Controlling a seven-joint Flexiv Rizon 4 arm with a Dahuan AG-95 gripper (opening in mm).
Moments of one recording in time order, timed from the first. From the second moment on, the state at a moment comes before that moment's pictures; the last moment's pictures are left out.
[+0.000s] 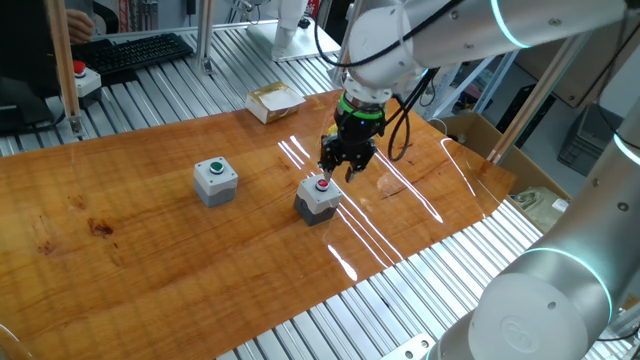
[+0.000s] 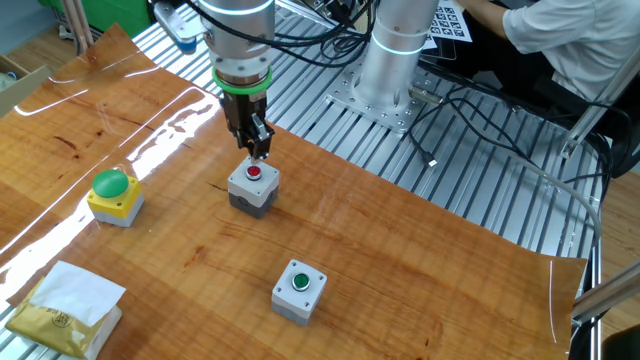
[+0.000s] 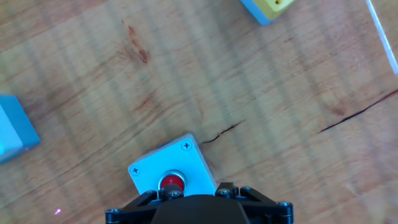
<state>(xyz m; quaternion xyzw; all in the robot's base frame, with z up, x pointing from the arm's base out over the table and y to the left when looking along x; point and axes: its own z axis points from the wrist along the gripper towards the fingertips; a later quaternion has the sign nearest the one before) 0.463 -0.102 0.112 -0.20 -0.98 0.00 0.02</state>
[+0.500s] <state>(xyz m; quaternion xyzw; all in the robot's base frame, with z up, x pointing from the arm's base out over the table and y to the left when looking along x) 0.490 -0.093 0.118 -0.18 -0.98 0.00 0.02</state>
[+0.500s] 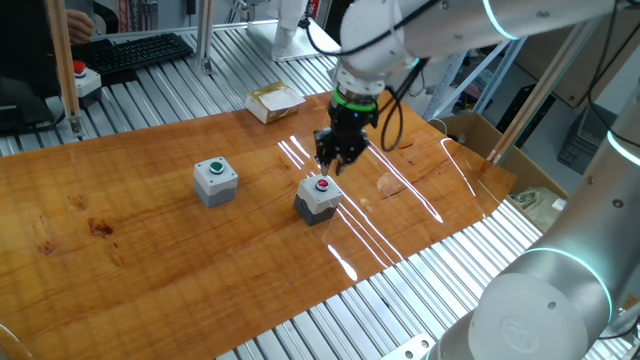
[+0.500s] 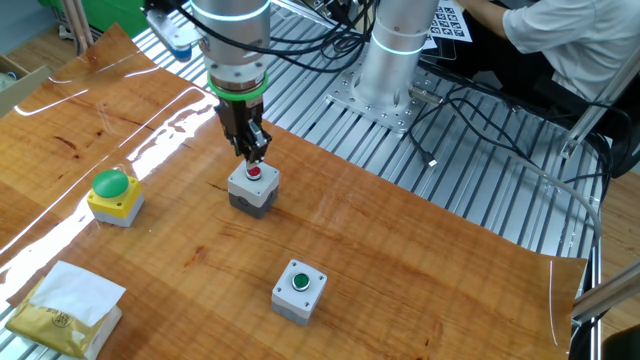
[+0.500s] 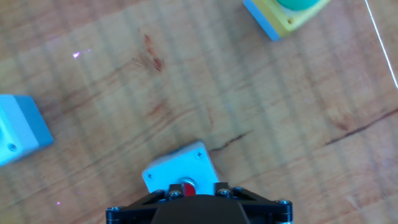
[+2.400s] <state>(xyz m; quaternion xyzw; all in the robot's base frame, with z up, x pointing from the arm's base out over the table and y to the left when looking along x) 0.520 -0.085 0.115 -0.13 -0.99 0.06 -0.03</state>
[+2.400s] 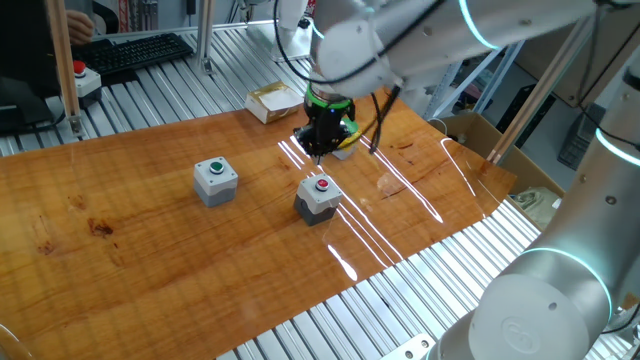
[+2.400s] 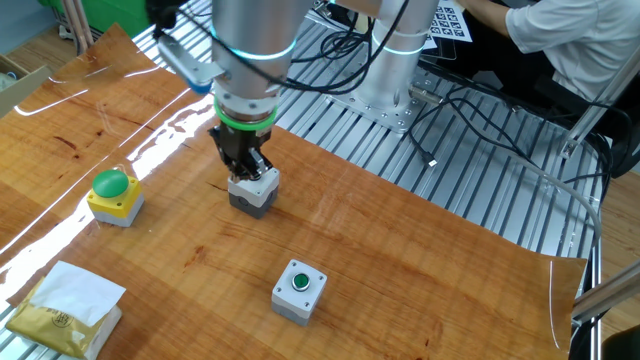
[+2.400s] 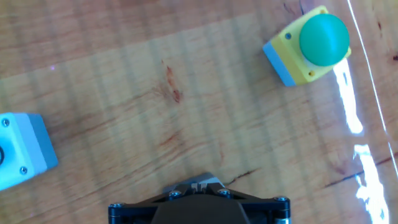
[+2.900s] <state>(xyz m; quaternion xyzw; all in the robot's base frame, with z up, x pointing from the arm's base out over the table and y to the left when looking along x) 0.521 -0.063 0.121 -0.14 -0.99 0.02 -0.01</state>
